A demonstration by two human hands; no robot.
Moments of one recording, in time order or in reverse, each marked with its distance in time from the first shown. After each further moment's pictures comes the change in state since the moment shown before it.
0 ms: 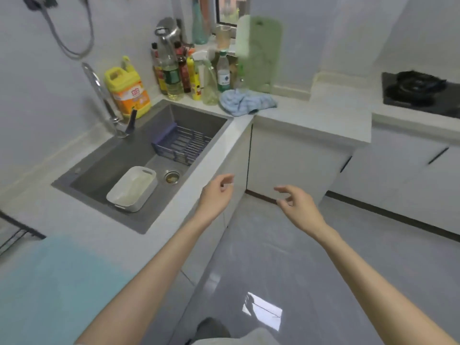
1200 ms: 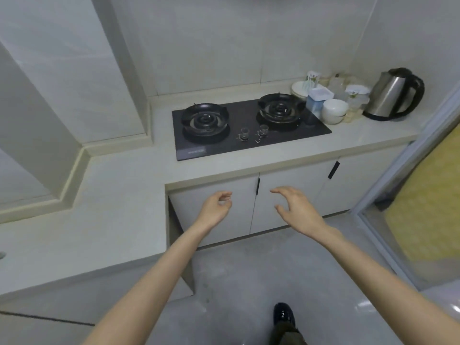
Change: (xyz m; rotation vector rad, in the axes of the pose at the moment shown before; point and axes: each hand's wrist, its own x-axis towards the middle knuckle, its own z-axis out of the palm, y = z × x) left_hand 0.342 0.333 0.662 0.126 -0.688 0.214; right_hand 0.184 0.490 -0.482 -0.191 0.368 0.398
